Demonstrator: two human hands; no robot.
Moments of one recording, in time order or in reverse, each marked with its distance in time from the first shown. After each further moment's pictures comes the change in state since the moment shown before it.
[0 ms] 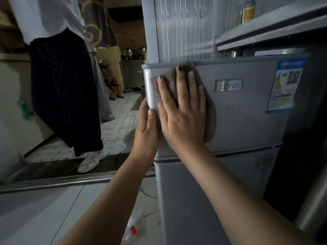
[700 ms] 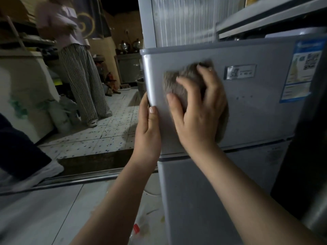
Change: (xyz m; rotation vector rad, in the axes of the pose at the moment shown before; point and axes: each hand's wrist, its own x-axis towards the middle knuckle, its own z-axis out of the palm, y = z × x) left_hand -0.002 -0.014 -0.004 0.037 0.032 -0.004; right_hand -0.005 0.008 0.001 0.113 0.157 0.170
